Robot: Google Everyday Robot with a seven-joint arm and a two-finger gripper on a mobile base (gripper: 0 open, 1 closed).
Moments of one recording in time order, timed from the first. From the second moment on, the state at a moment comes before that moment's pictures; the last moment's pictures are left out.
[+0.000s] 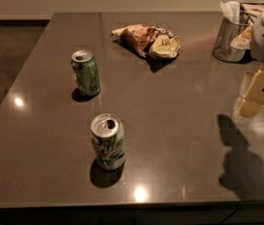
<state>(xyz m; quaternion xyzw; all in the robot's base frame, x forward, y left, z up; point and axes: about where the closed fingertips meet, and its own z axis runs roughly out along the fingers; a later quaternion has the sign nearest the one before) 0.438 -0.217 0.976 -0.60 0.78 -0.03 0.16</state>
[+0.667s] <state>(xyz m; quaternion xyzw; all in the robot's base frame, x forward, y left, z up) 0.455 -0.204 0.975 -0.60 0.78 0.00 0.17</state>
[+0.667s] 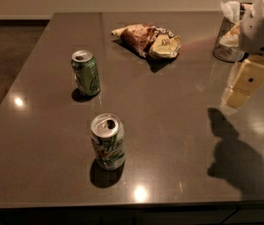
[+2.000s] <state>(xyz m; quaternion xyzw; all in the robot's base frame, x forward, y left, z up) 0.558 -0.011 0.964 -0.58 0.76 0.10 0.26</state>
